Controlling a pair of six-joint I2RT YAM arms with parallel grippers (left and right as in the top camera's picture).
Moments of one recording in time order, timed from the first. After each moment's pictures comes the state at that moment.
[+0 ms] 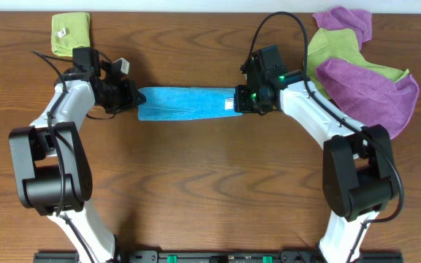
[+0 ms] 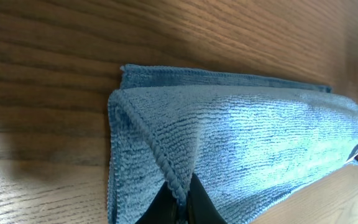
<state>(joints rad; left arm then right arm) 0.12 1.99 1.33 -0.60 0.60 -0.14 0.33 1.99 1.41 -0.59 -0.31 0.33</state>
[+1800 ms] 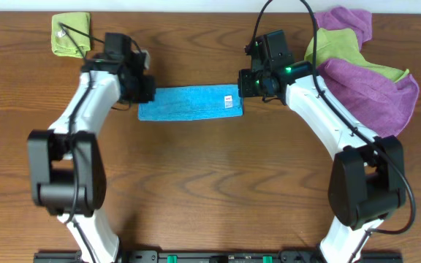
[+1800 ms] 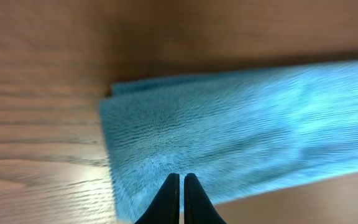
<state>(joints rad) -0.07 1.97 1.44 -0.72 0.23 -0.06 0.34 1.93 1.49 -0.60 -0.16 0.28</state>
